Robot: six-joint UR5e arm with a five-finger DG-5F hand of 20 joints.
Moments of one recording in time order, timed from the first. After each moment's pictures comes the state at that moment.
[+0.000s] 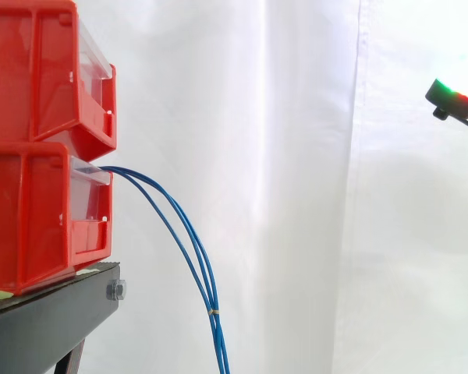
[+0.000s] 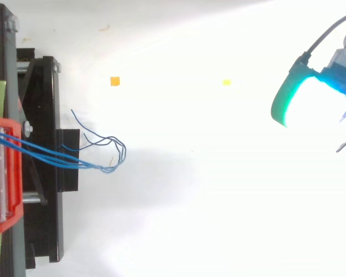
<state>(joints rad) -0.02 -1.76 -1.62 -2.93 -1.65 -0.25</state>
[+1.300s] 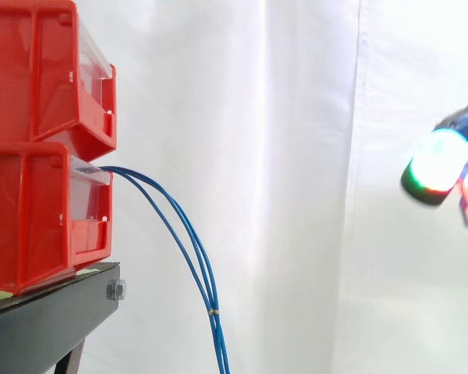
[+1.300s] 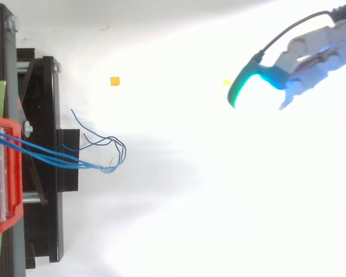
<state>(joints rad) 0.01 -1.85 -1.62 -2.92 -1.55 -0.39</state>
